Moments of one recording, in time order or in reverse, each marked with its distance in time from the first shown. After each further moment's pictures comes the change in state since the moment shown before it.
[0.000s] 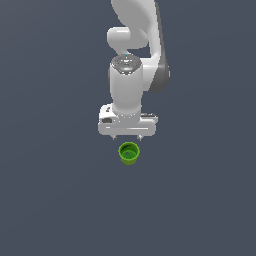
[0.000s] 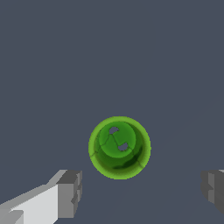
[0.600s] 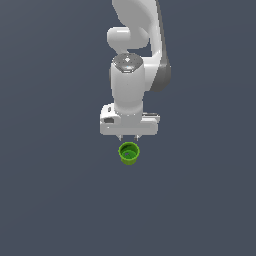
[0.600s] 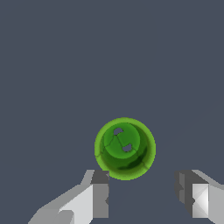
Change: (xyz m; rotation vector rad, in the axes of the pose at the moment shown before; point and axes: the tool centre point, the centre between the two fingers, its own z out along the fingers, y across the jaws) arm 0.002 -0.007 -0.003 0.015 0.006 -0.009
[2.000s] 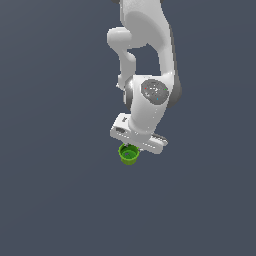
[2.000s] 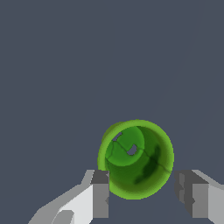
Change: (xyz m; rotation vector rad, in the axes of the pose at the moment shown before) arm 0.011 -0.018 0.045 -0.177 -0.079 0.311
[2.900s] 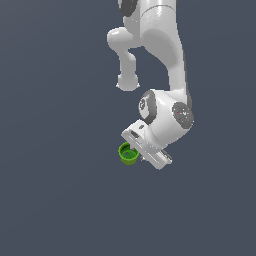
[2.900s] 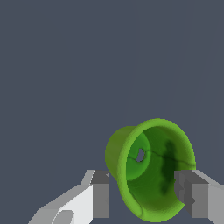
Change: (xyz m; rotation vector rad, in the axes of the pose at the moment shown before) arm 0.005 -0.025 0.030 -0.219 0.050 0.309
